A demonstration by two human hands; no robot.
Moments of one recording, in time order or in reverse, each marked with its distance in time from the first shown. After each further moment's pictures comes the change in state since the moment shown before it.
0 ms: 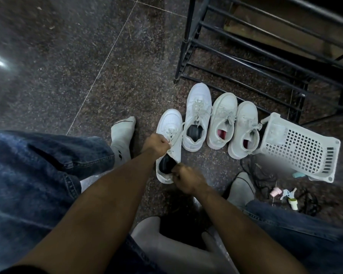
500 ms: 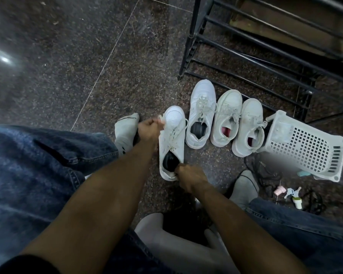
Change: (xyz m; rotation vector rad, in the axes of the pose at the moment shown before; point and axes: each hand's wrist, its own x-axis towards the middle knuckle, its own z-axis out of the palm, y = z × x) left_hand 0.006 0.012 -0.020 -0.920 0.273 -0.094; right_hand 0.003 -0.006 0.005 -0.240 -0.050 -0.033
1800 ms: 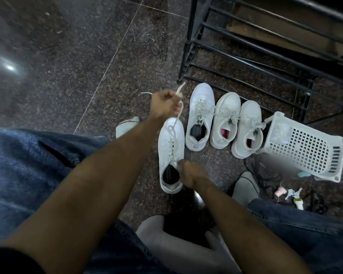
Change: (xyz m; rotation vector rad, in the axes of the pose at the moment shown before) left_hand -0.011 0.077 0.033 0.148 -0.428 0.313; right_hand 0.007 0.007 -0.006 0.276 0.005 0.192
